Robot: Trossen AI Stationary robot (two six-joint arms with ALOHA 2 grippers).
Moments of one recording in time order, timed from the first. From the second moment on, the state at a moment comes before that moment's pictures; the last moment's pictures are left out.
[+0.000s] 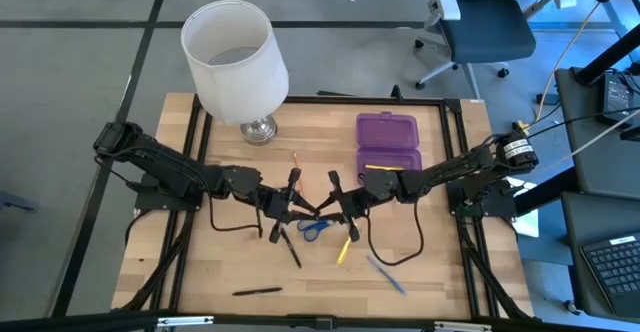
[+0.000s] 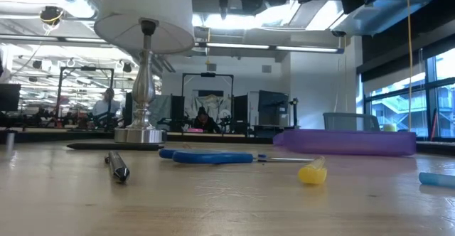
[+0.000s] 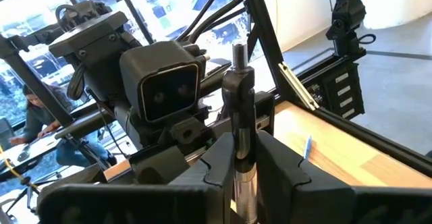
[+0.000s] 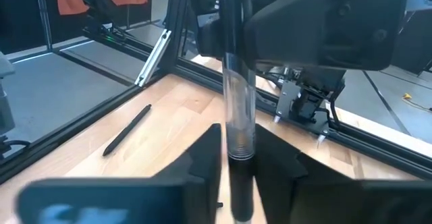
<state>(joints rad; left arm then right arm) -0.25 1.36 0.75 0.56 -0.01 0.41 0.20 1.64 0.91 0.57 -0.13 -0.27</state>
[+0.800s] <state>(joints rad) -0.25 1.19 0.75 -0.09 -0.28 0.16 0.16 1.59 0.91 0.06 0.33 0.03</state>
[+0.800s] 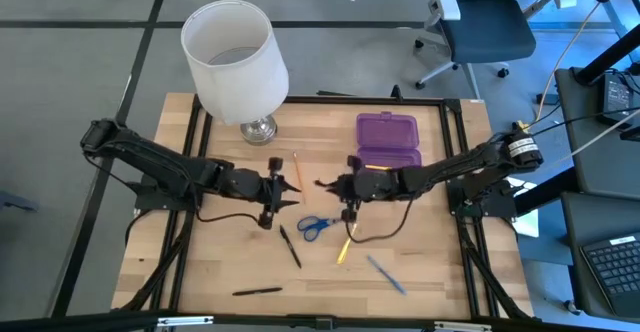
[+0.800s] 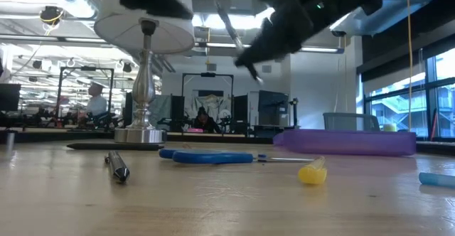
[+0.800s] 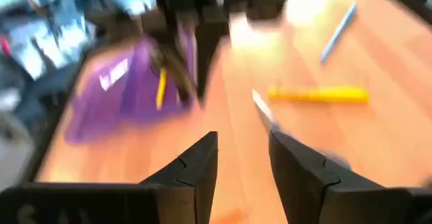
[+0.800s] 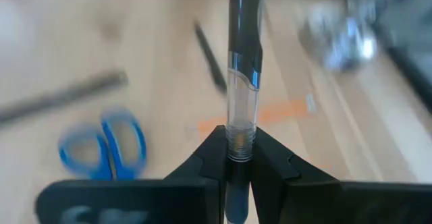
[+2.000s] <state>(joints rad) -0.08 1.34 0.75 -0.45 -0.27 -0.17 -0.23 1.62 0.91 -0.82 0.13 0.04</state>
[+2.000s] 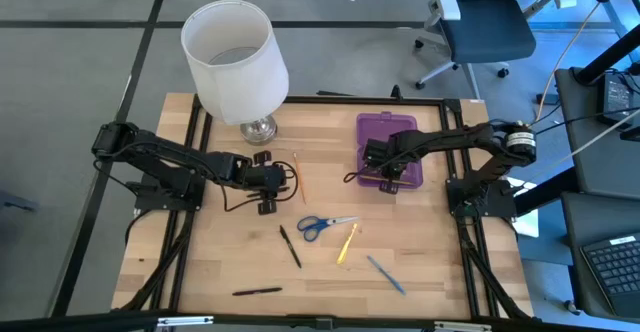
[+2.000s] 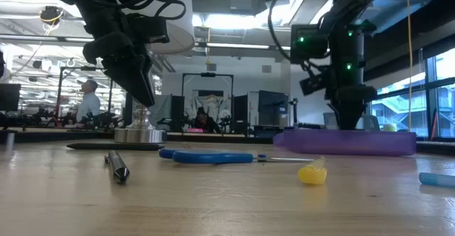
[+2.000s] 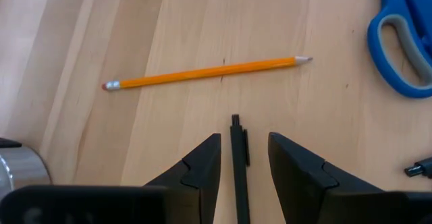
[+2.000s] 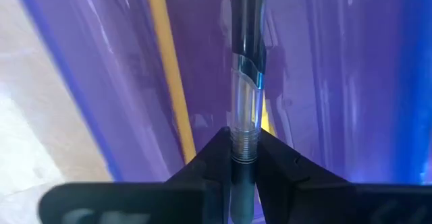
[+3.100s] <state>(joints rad) -0.08 1.34 0.75 -0.51 -0.26 -0.26 -0.24 1.65 0.94 -0.92 0.16 0.14</state>
